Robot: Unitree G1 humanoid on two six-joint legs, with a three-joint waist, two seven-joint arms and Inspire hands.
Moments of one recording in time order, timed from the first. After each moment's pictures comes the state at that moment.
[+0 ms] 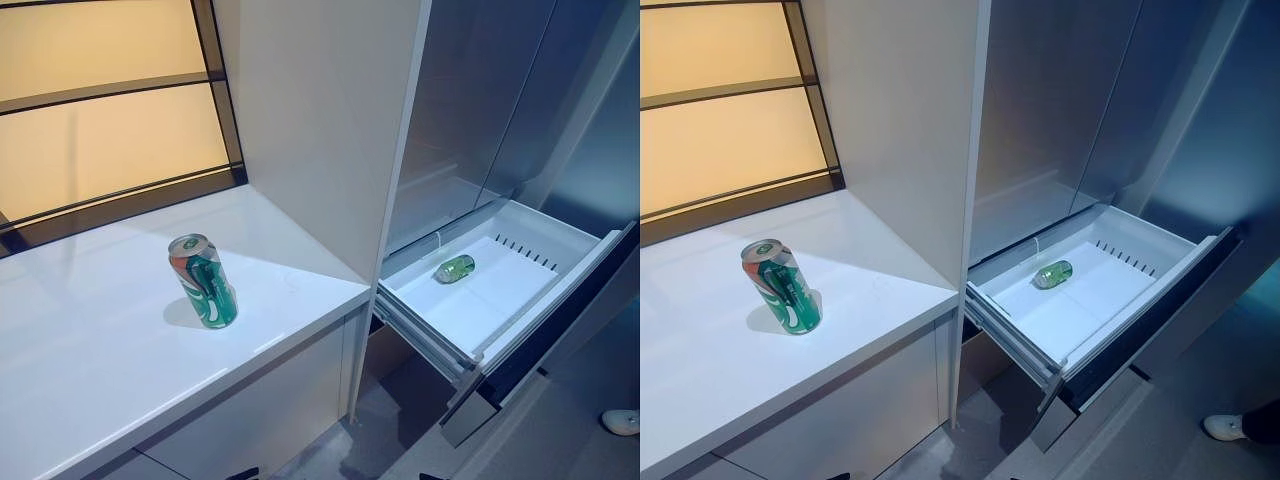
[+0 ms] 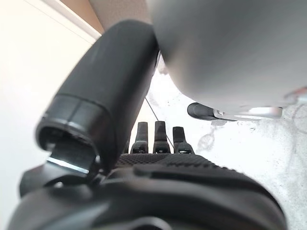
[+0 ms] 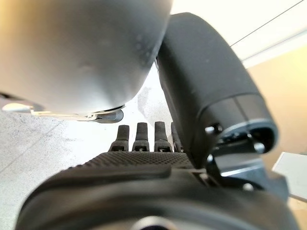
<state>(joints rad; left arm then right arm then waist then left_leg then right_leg) 0.05 0.21 -0.19 1.28 -0.36 -0.07 -0.10 0.02 -0.20 0.12 1.30 0.29 -0.01 0.17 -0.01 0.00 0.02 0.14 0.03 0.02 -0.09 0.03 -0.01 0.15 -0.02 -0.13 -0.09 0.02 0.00</state>
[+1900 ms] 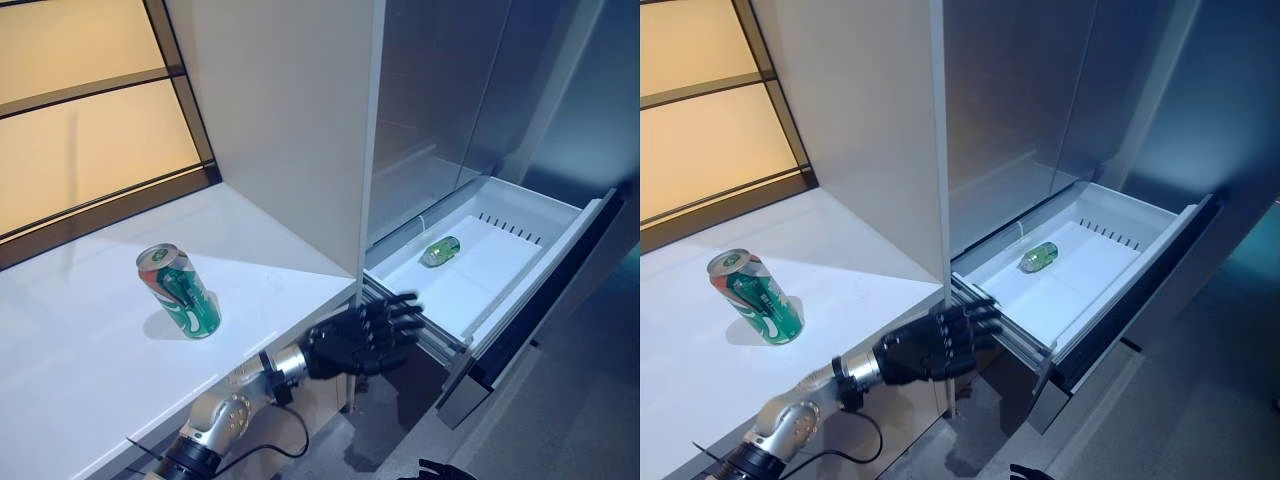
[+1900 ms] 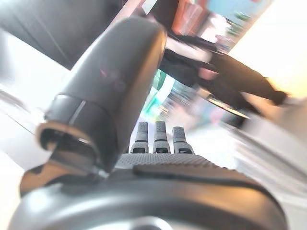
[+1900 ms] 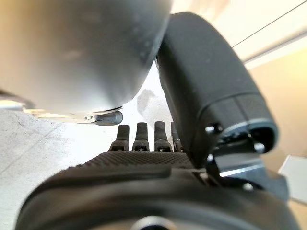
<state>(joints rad) -0.16 0.37 -0.32 -0.19 -1.00 0.25 -0.63 0.05 -0.24 0.19 1.15 0.28 0.05 0.14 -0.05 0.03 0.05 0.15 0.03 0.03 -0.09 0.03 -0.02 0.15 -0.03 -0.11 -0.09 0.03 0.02</state>
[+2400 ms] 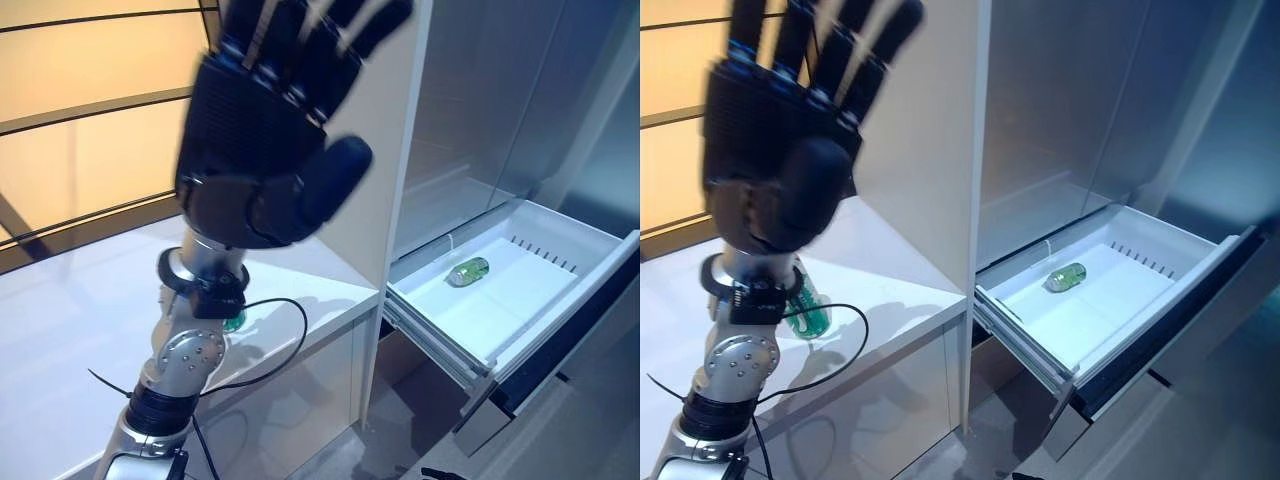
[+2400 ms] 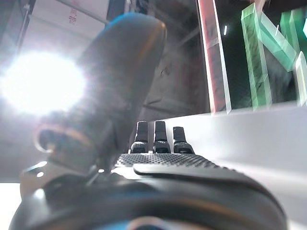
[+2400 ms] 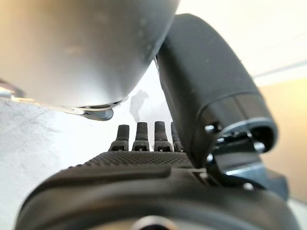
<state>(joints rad) -0.43 0.46 -0.11 -0.45 -1.12 -0.25 -0.34 0.05 -0.24 0.27 1.22 0.27 -0.01 0.12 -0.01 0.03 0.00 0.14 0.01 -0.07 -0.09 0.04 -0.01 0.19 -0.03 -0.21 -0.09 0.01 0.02</state>
